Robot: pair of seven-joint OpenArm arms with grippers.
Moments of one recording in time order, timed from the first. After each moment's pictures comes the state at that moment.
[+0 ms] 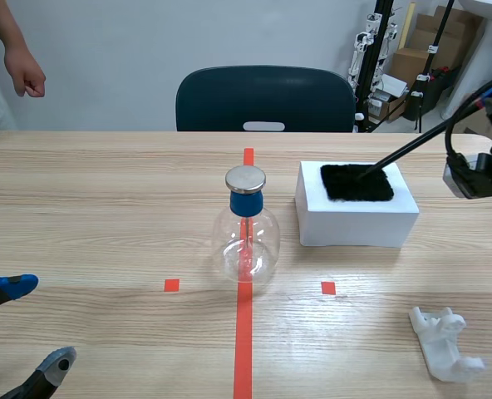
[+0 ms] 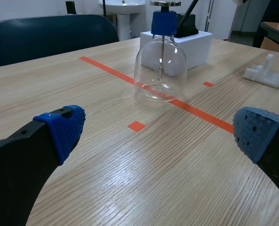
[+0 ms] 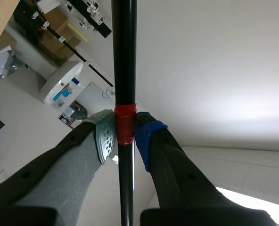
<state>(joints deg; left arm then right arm) 15.7 -30.8 7.1 47.0 19.8 -36.4 -84.7 19.0 55.3 -45.5 72.4 -73.2 -10.2 -15.0</state>
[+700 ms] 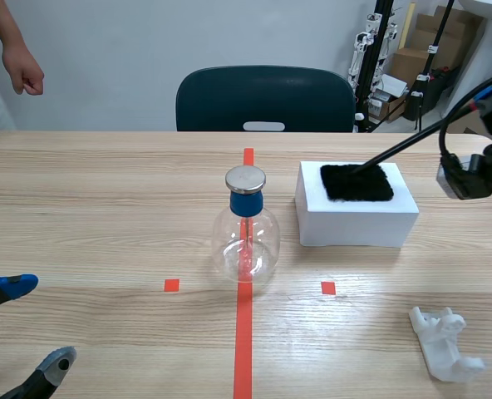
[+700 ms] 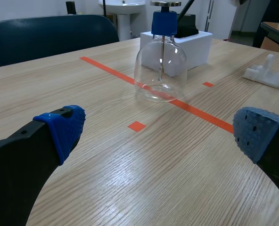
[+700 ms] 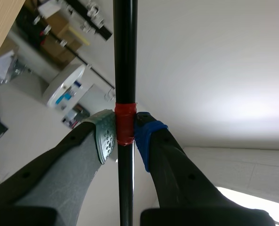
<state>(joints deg) 15.7 -30.8 7.1 47.0 19.8 -36.4 -84.7 19.0 54.2 -45.5 72.0 -72.8 -10.9 -14.2</state>
